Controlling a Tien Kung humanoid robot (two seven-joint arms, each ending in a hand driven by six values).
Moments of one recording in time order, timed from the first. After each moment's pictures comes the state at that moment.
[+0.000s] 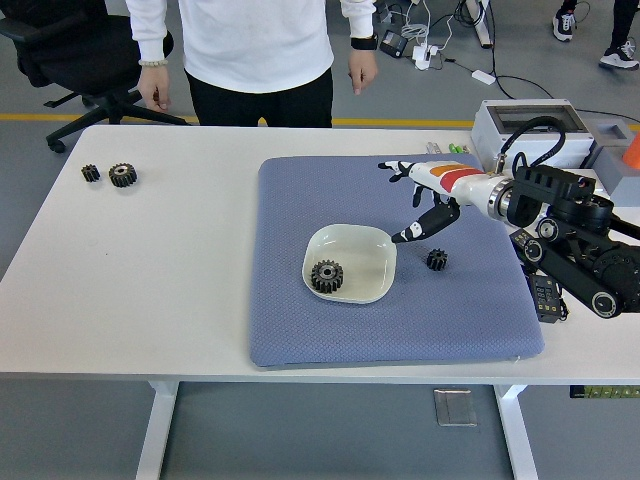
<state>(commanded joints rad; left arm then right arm) -0.07 0.00 -1.37 -0.18 0.91 0.32 0.04 1.03 -0.31 0.47 0.81 -1.66 0.09 0.10</state>
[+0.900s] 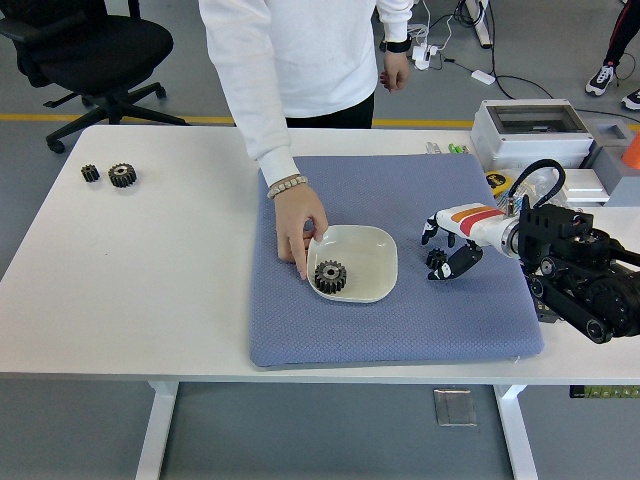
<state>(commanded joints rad) -0.08 0.00 -1.36 -0.18 0.90 0.32 0.04 1.02 -0.24 0.22 0.62 -1.64 0.00 0.13</state>
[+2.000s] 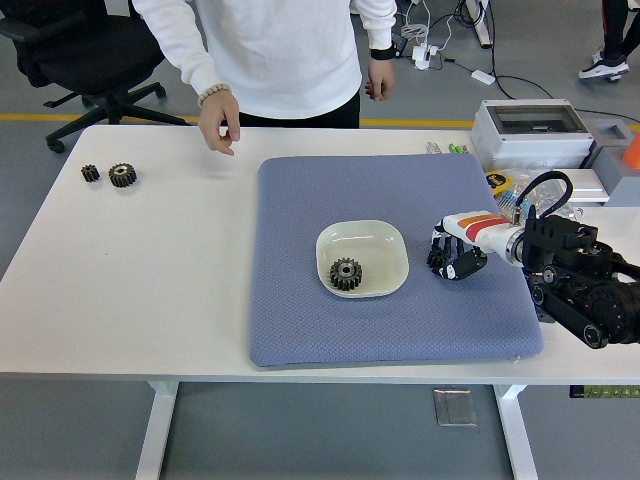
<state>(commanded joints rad) -0.07 0.00 -1.36 -0.18 0.91 0.32 0.05 1.00 -0.23 0.20 0.57 -1.58 -0.04 0.15</state>
